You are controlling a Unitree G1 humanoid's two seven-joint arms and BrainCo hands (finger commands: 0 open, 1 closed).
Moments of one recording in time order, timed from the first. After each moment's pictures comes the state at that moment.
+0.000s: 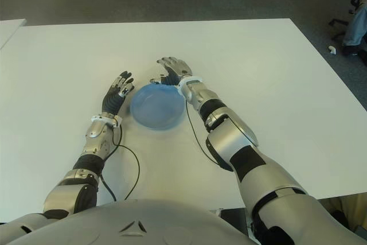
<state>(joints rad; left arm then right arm) -0.26 0.04 0.15 0.83 -0.18 -0.45 -0.33 -0.93 -0.07 0.59 1.30 -0.75 -0.24 -0.27</state>
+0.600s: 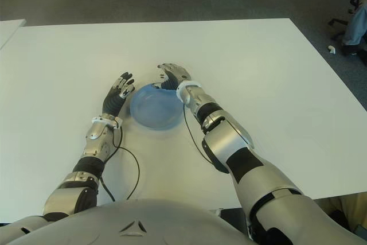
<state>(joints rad) -0.22 0.03 0.14 0.76 -0.18 -0.45 -0.33 -0.90 -0.04 0.50 1.34 -0.67 -0.23 -0.22</state>
